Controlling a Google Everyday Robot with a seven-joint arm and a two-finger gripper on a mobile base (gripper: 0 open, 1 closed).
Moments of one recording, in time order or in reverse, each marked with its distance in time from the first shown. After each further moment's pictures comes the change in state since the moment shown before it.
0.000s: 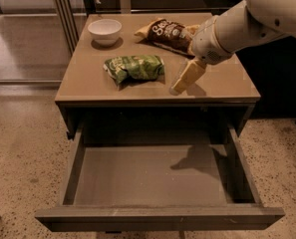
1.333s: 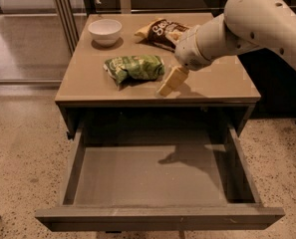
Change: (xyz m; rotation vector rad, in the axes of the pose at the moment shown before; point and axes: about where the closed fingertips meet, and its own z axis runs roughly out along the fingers) arm -0.017 0.004 0.046 -0.014 -0.079 -0.050
